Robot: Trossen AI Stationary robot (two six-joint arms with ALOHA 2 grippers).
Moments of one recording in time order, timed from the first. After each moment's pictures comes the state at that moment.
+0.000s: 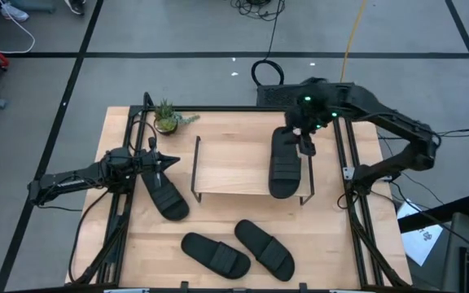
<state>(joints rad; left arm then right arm) 0.25 0.09 0.02 0.00 0.05 0.17 -0.41 1.34 1.56 -1.16 -0.34 -0.33</state>
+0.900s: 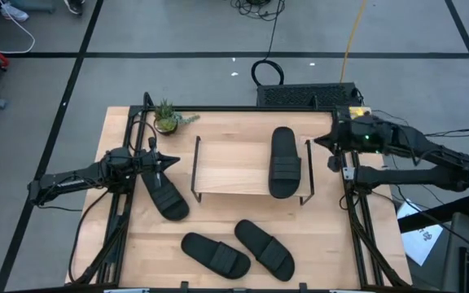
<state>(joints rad) 0.25 0.09 0.02 0.00 0.05 0.18 -0.24 0.67 0.95 -0.91 0.14 -0.03</state>
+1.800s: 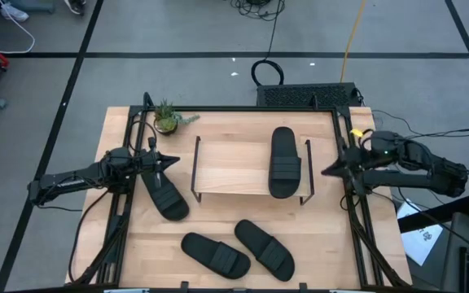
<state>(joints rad) 0.25 0.09 0.02 0.00 0.04 0.18 -0.17 0.34 0.69 -0.77 -0.37 0.03</state>
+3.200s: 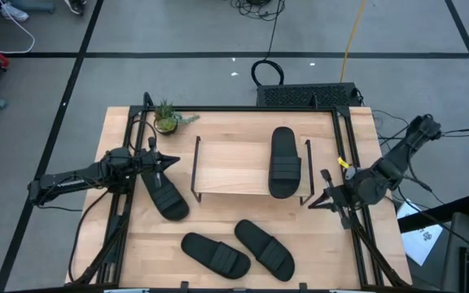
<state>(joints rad) 0.25 0.09 0.02 0.00 0.04 0.15 0.74 0.64 0.58 -0.44 0.40 0.20</state>
